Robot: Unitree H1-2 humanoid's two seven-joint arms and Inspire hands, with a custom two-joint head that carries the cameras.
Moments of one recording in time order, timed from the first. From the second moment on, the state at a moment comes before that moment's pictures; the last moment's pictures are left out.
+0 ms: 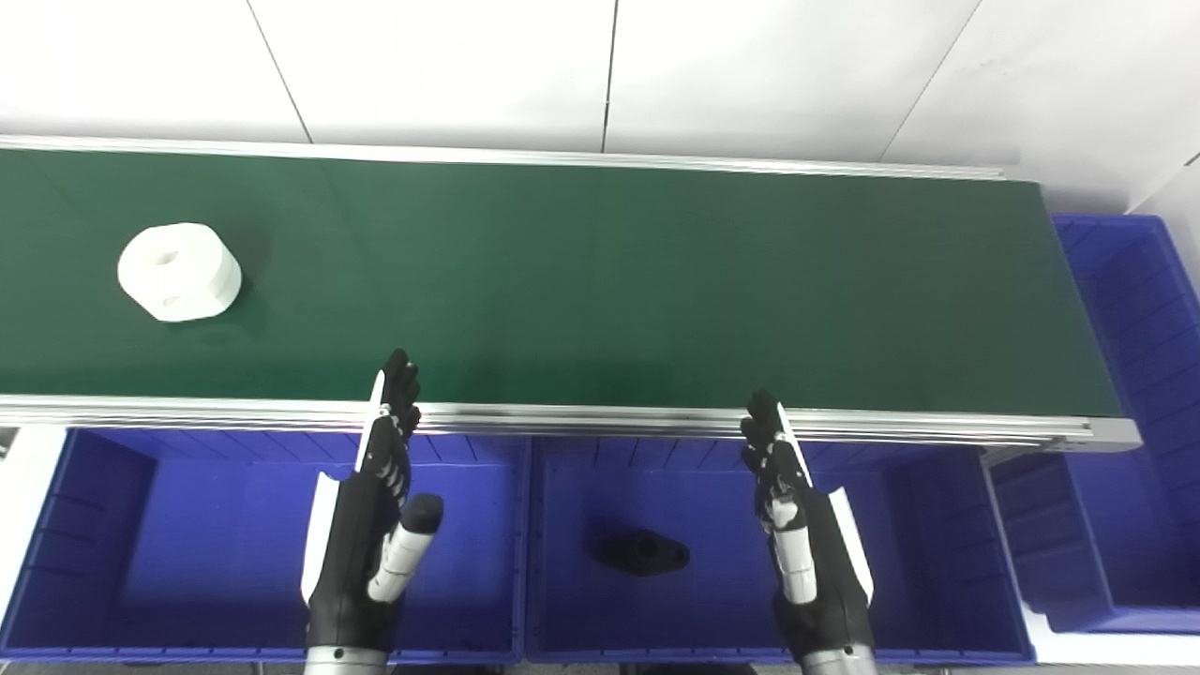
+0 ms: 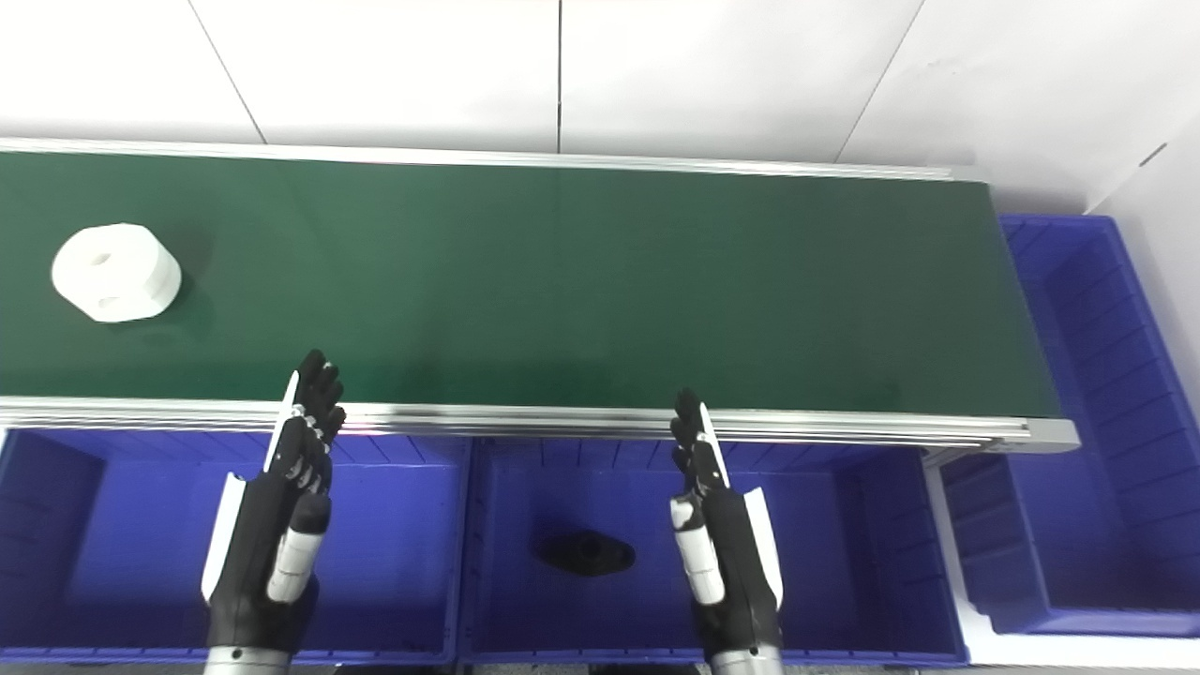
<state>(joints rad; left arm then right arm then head) 0.70 -0.05 -0.27 -0.41 0.18 -0.24 0.01 0.68 -0.02 0.28 -0.39 -0.07 -0.06 -0.01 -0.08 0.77</state>
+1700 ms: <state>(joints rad) 0.65 -0.08 -0.31 -0.23 0.34 -0.43 0.13 0.63 -0.07 0.20 -0.21 0.01 -0.17 0.03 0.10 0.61</state>
